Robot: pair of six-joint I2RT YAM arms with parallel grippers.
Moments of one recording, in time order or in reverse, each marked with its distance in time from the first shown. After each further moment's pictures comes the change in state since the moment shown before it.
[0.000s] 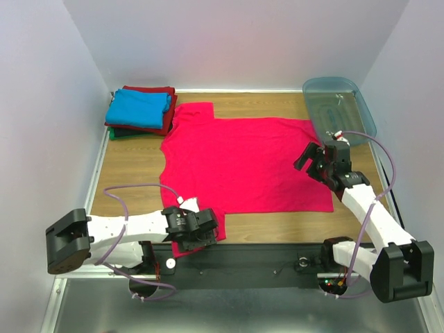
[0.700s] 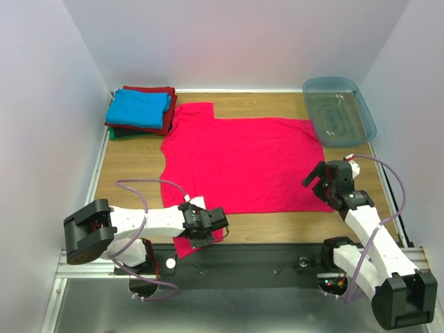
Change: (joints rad) left arm 0.000 0.187 0.100 -0.023 -0.035 -0.013; right arm 0.000 -0.211 -0.166 -0.174 0.136 0.157
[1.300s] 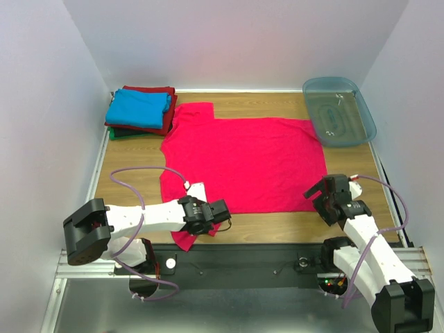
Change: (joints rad) left arm 0.028 0.001 0.101 -0.104 -0.230 0.084; right arm 0.000 -0.091 -0.121 -0.111 0.032 0.243
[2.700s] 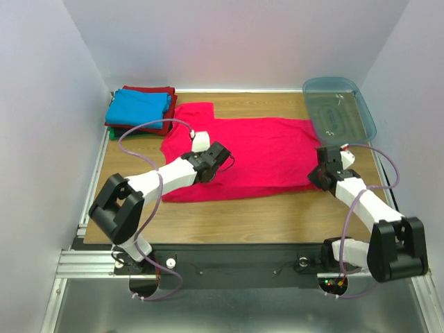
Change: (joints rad) left arm 0.429 0.263 0.314 0.259 -0.219 0.573; right arm 0.000 0.417 0.219 0.246 0.087 -0.140
